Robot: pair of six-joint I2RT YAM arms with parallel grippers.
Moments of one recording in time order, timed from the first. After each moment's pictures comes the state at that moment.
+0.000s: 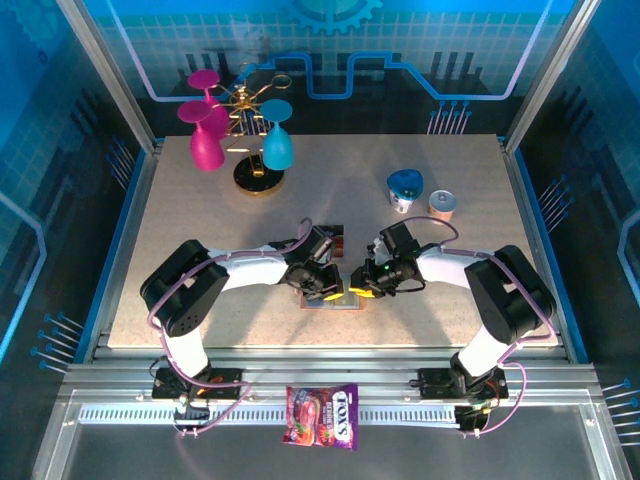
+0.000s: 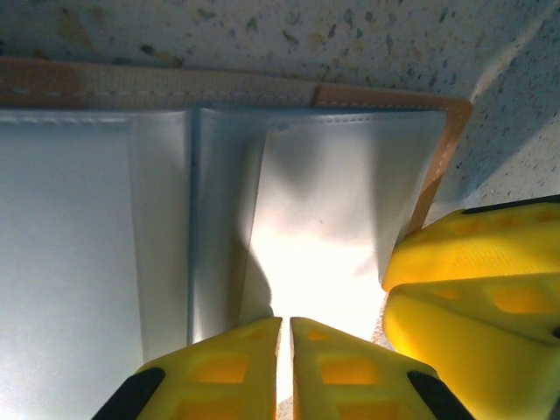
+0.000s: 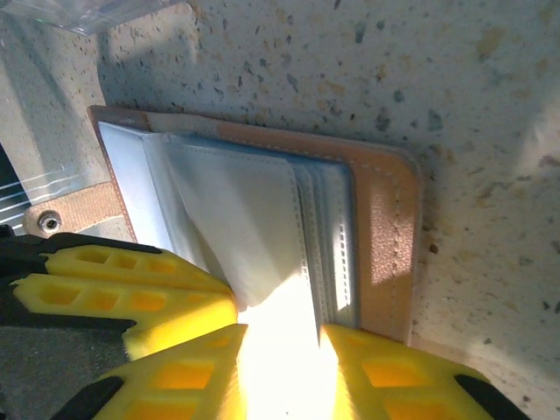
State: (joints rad) left arm -0.73 1.80 0.97 -0.28 0.42 -1.03; right arm 0.46 1.64 0.73 -0.24 -0.66 0.74
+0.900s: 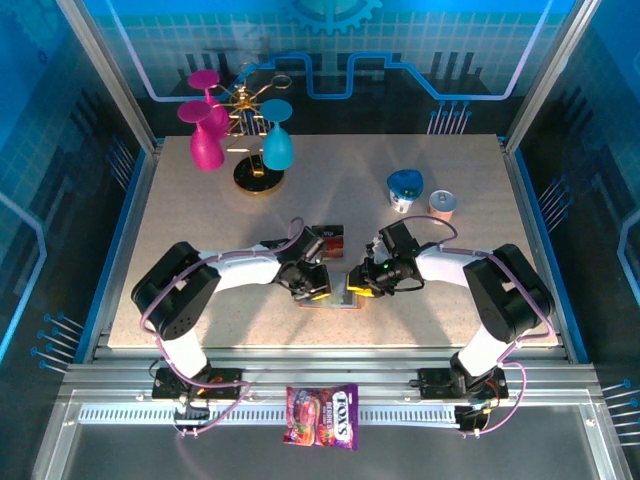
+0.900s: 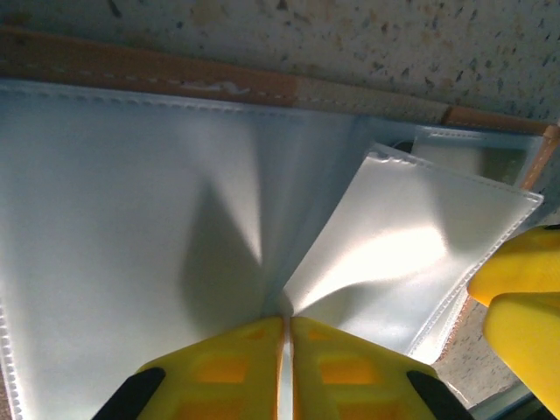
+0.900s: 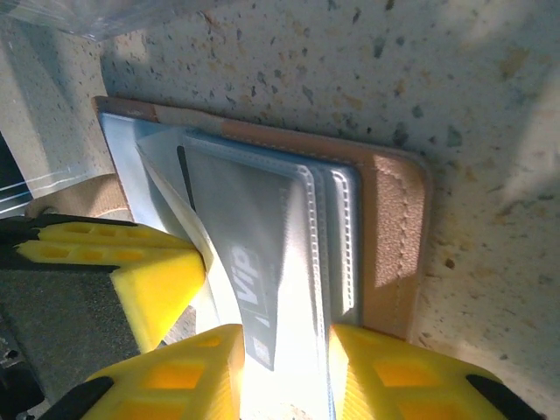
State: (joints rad) left arm -0.69 1.75 0.93 -0.36 0.33 -0.98; right arm 0.46 1.65 0.74 -0.23 -0.66 0.74
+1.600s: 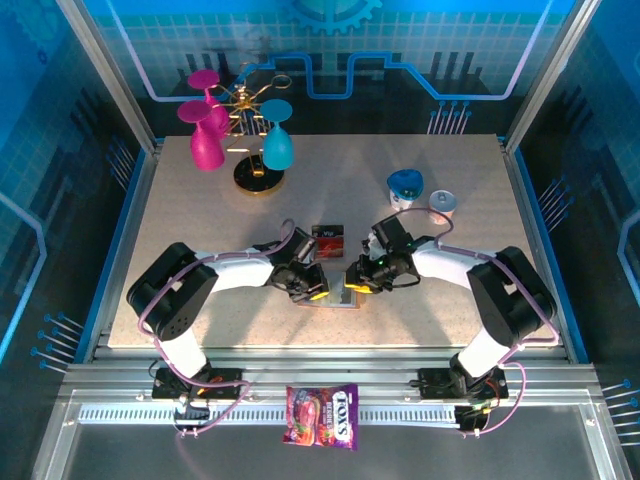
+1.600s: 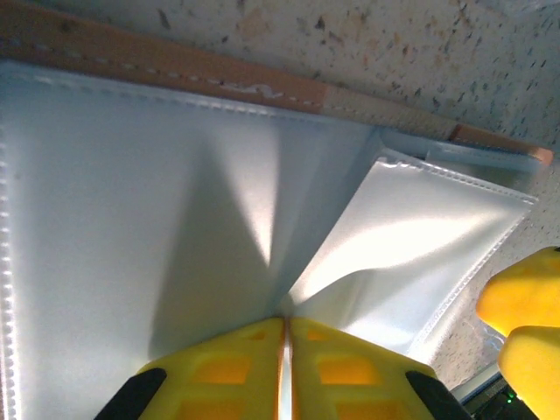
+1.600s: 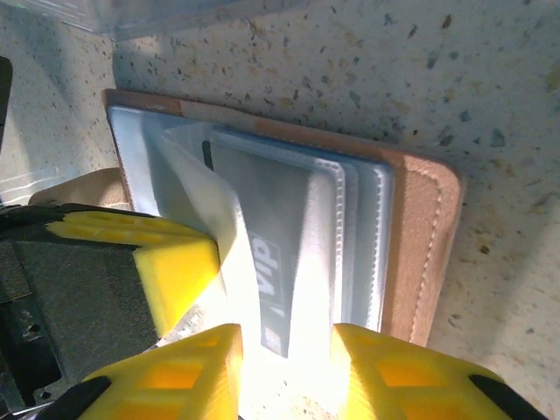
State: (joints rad) left arm -0.65 1.73 0.85 -0.23 0.41 -1.03; right arm 0.51 1.62 0.83 -0.37 -0.56 0.72
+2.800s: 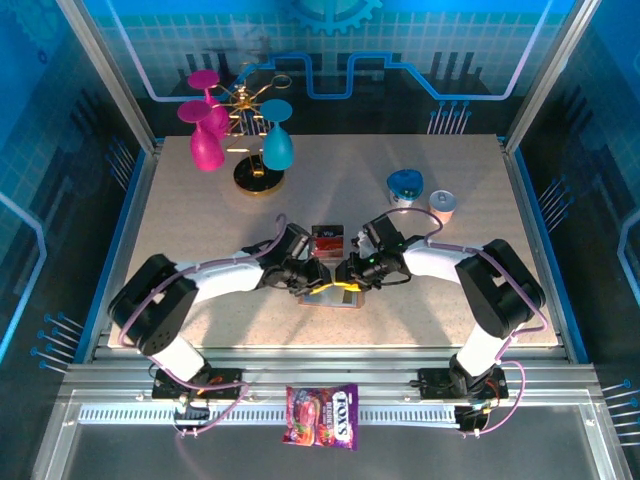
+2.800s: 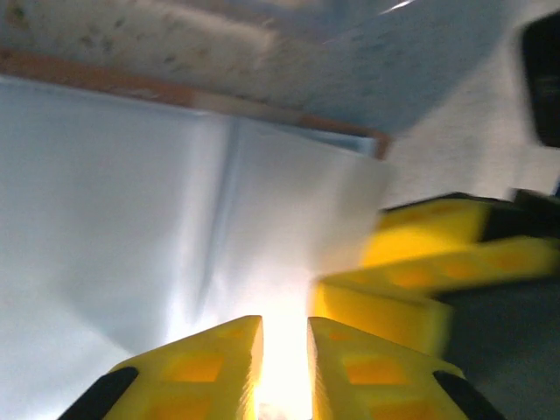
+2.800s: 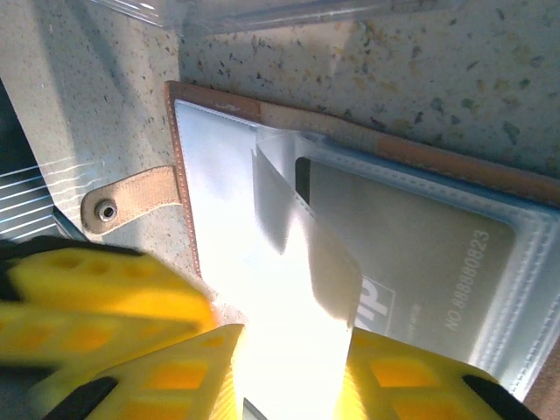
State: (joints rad) left arm -0.65 1.57 0.81 -0.17 0.41 -1.05; right arm 0.54 1.70 0.85 -0.25 -0.65 0.78
